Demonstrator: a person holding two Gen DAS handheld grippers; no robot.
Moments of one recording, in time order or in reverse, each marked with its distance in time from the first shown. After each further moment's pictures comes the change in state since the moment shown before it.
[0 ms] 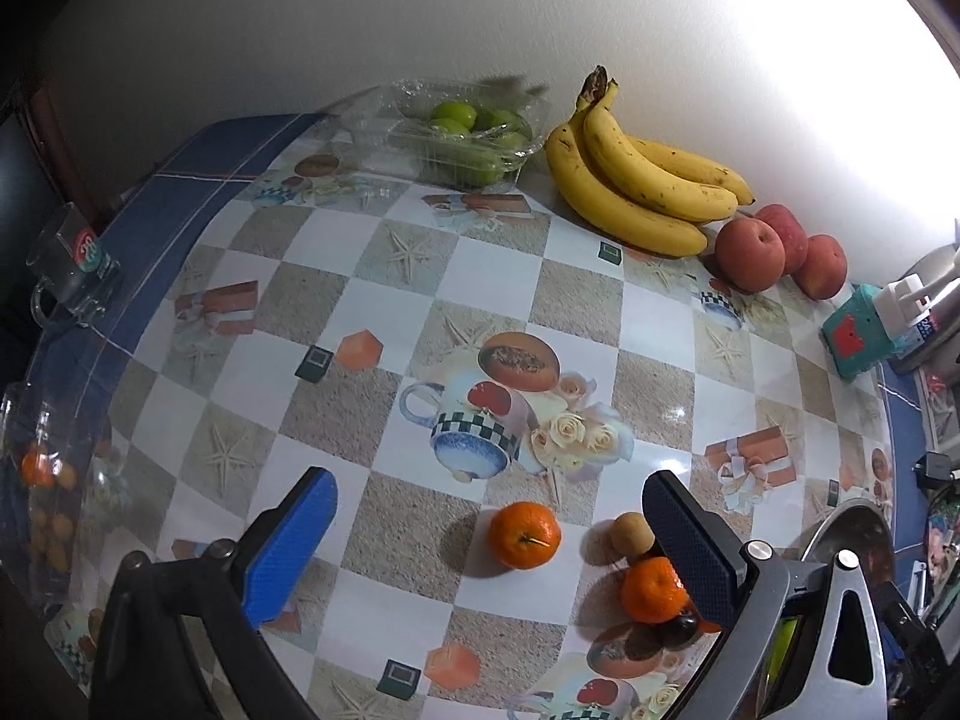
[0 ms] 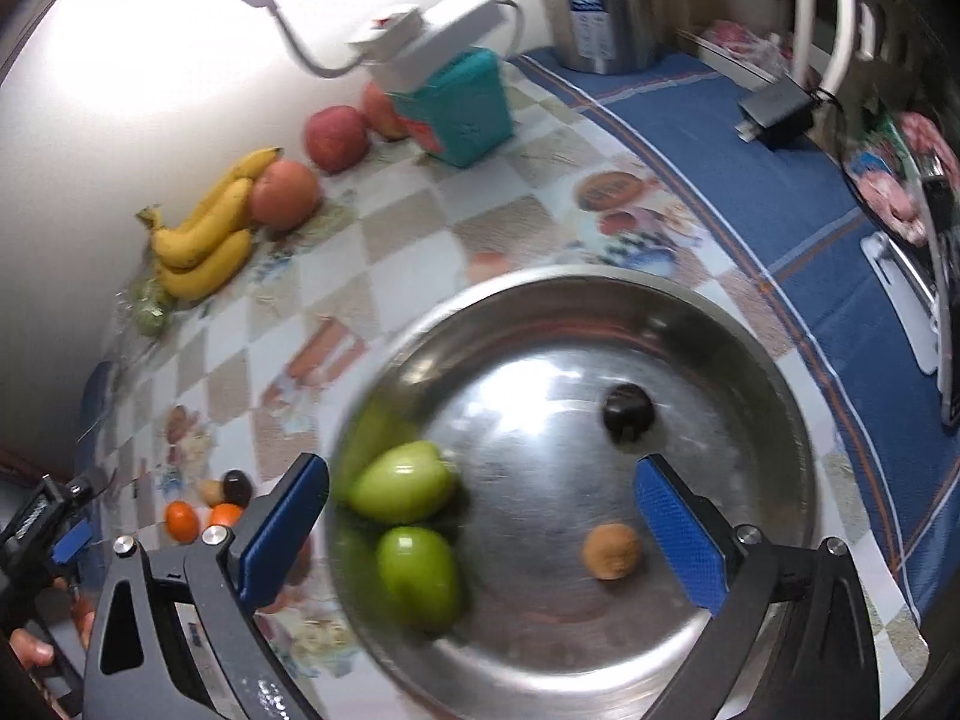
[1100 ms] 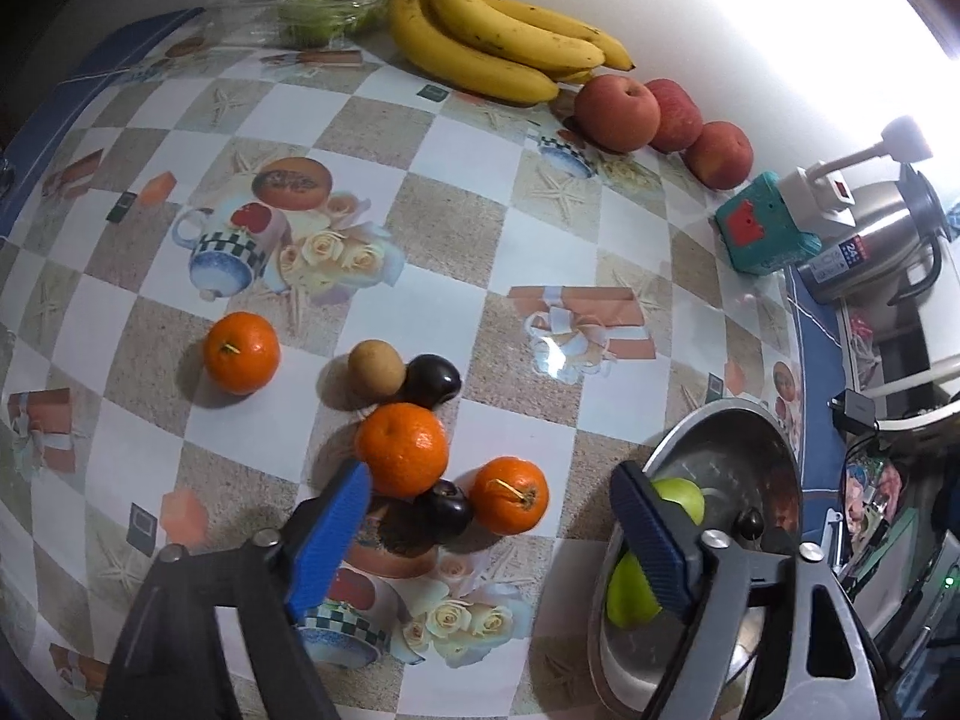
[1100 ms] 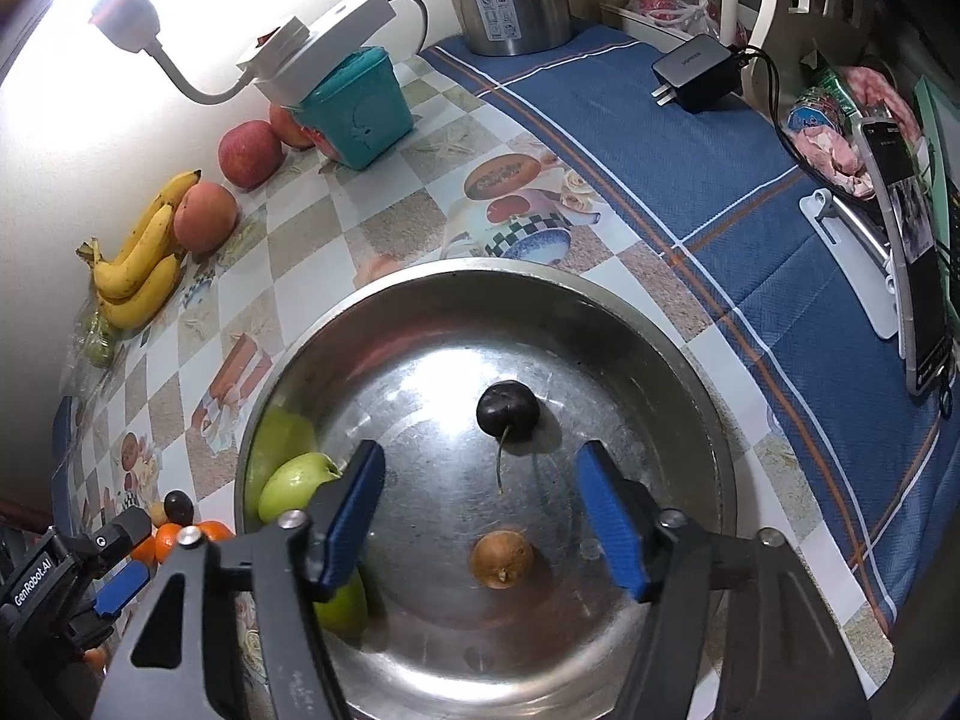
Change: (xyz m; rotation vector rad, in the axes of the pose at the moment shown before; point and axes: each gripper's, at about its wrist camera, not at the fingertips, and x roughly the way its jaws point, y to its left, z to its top) left arm 0.022 -0.098 -0.059 -0.045 0.222 -0.207; right arm 0.007 -0.060 0.002 0.122 0.029 -0.112
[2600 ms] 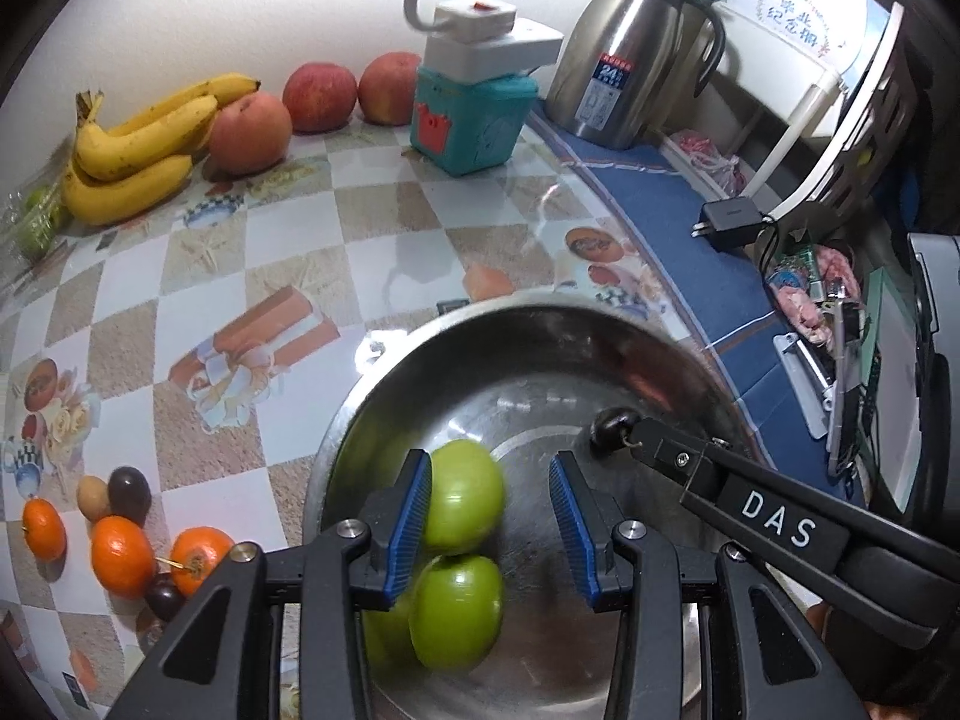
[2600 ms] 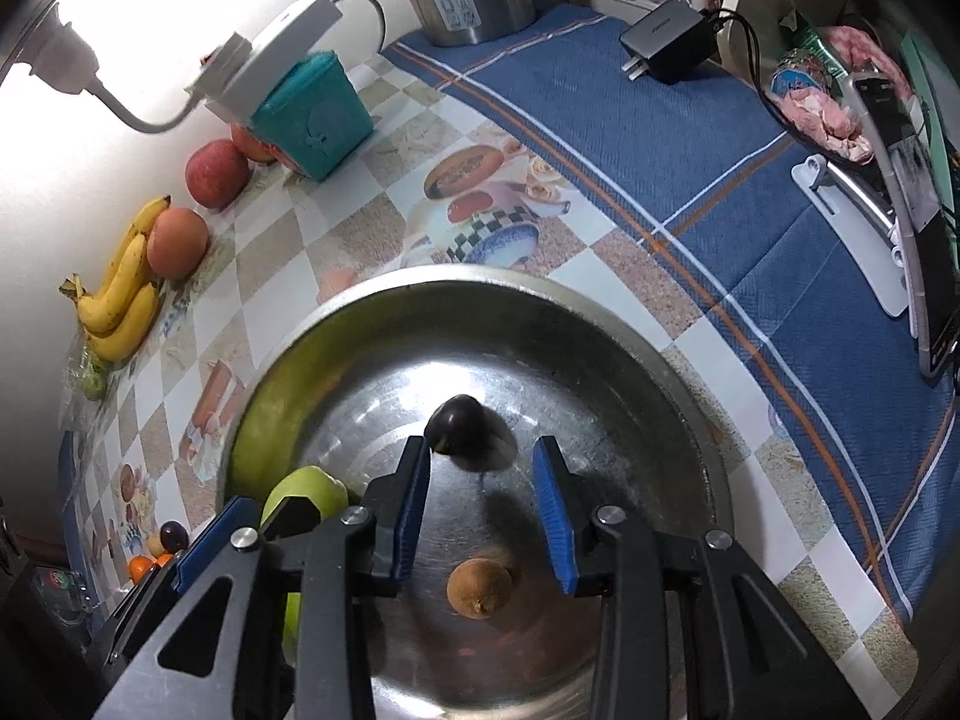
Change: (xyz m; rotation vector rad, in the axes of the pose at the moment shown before) left arm 0.032 -0.141 -0.059 0.589 -0.071 -0.155; right arm 0.008 -0.018 0.008 0.082 0.001 0.026
